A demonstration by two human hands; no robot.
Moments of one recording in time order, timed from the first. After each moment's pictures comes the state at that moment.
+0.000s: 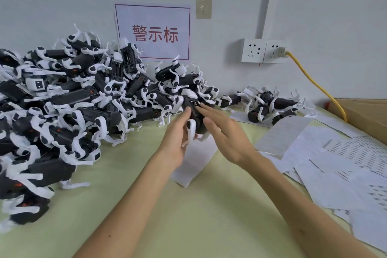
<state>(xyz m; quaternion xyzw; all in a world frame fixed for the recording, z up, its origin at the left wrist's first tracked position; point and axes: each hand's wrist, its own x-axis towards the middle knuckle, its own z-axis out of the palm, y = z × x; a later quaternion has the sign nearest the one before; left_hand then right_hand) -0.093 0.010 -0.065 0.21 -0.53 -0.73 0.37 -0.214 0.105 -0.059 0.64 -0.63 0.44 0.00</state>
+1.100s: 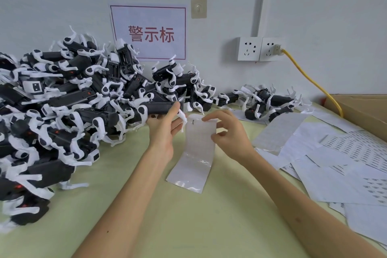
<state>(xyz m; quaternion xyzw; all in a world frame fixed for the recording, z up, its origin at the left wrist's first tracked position) -0.091 -0.008 -0.063 0.28 -0.42 -0.70 0.51 -0.227 0.102 -0.079 0.54 -0.63 0.55 -0.08</state>
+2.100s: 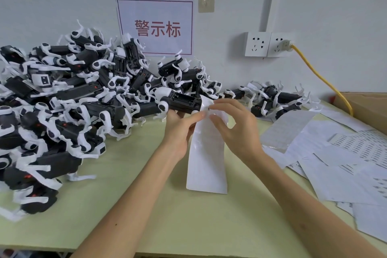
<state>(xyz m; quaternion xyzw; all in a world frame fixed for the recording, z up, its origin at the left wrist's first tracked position) -0.095 0.009 -0.063 0.22 -0.51 -0.71 0.43 -0.217 0.107 -0.071 0.57 -0.59 0.55 0.15</state>
